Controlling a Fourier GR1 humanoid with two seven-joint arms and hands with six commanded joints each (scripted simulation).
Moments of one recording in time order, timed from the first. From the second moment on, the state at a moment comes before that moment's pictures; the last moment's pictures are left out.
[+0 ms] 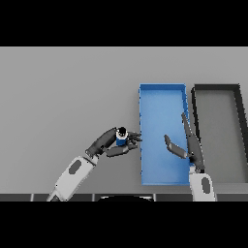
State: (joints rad) left arm -0.27 0.13 -0.53 -1.58 0.07 -0.16 -0.08; right arm 0.10 -0.16 0.07 -1.68 0.18 0.03 -0.10
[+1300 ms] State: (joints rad) left arm -0.24 0.08 -0.50 -1.58 0.00 -0.23 -0.07; right arm -0.01 -0.13 0.30 -2.12 0.03 0.22 0.35
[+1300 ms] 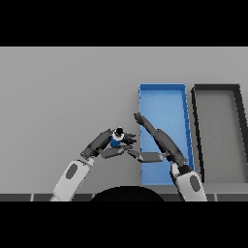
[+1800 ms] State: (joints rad) left arm -0.24 0.05 -0.47 -1.57 0.01 -0.29 -0.06; right arm -0.32 -0.09 0.36 -2.06 -0.03 0.28 0.49
